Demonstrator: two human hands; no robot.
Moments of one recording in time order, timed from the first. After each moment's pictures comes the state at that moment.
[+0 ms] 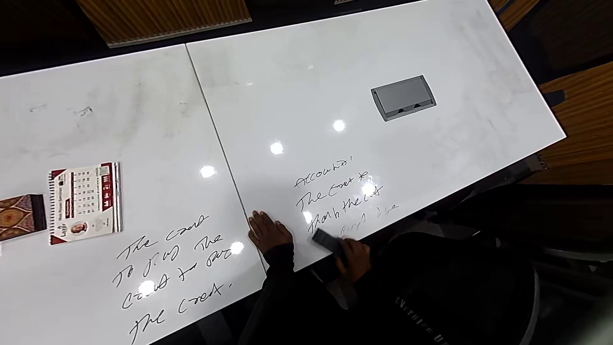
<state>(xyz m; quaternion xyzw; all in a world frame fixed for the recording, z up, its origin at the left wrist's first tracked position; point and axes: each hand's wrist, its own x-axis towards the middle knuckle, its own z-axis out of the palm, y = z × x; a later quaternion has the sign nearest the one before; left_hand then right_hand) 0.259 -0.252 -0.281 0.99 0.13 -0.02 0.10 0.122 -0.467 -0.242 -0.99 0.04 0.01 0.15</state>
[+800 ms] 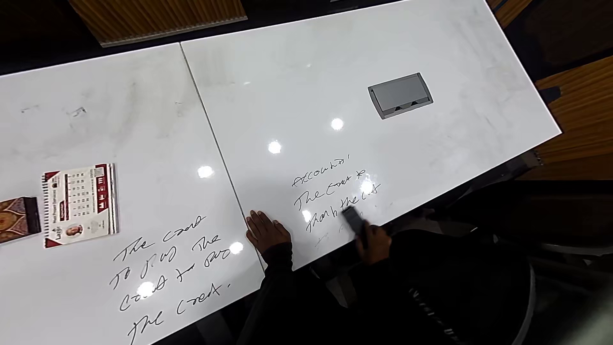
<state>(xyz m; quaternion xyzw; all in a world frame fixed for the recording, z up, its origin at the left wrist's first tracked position) 0.259 -0.252 -0.278 0.99 0.13 -0.04 0.09 0.134 -0.526 -0.234 -0.97 0.19 0.06 0.12</state>
